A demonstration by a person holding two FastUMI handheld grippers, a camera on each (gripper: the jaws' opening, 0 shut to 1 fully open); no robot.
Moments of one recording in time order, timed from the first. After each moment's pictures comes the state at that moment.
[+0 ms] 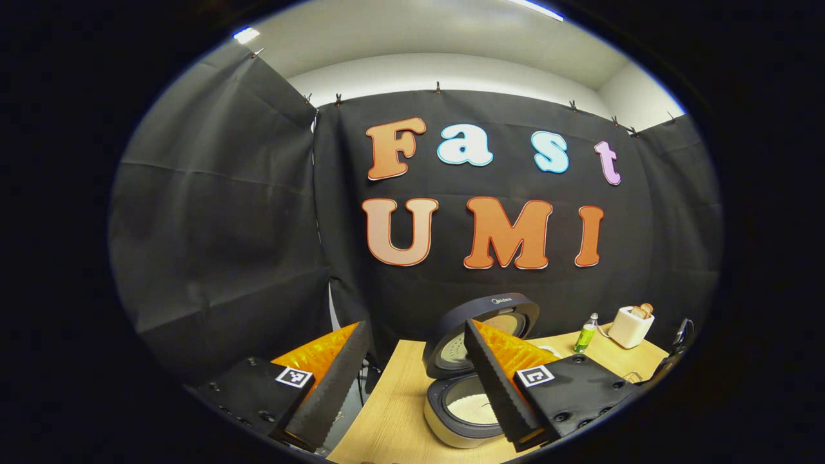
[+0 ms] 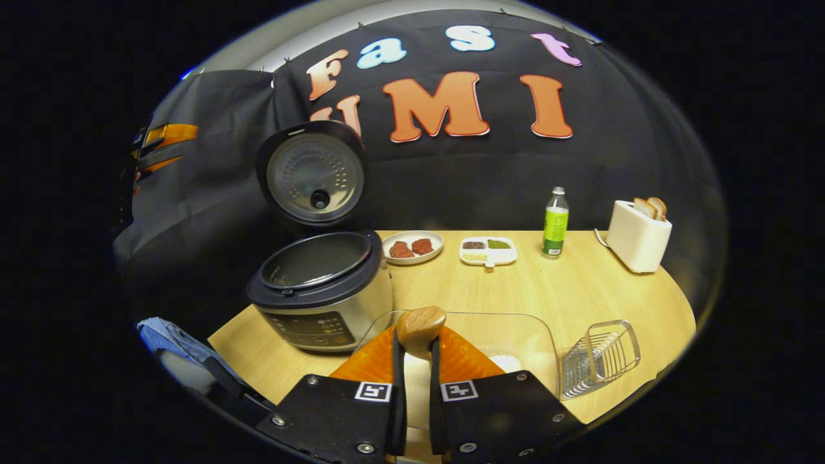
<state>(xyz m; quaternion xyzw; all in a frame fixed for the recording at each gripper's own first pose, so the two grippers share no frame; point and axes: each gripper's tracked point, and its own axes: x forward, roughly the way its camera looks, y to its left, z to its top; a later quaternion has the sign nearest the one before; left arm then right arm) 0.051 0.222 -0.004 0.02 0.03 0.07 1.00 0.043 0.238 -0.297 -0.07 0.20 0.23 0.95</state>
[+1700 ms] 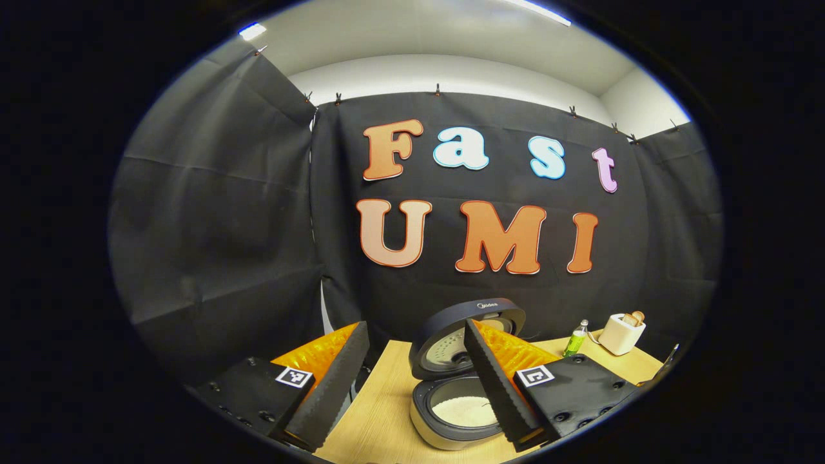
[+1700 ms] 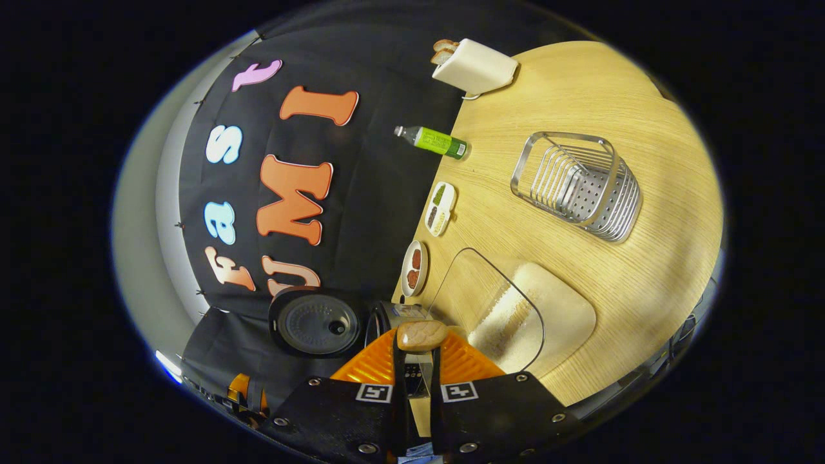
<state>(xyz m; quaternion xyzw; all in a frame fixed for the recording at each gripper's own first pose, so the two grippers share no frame) 0.054 0.201 0.002 0.01 0.02 0.06 1.00 0.040 0.163 -0.284 0.50 0.27 0.10 0.81</state>
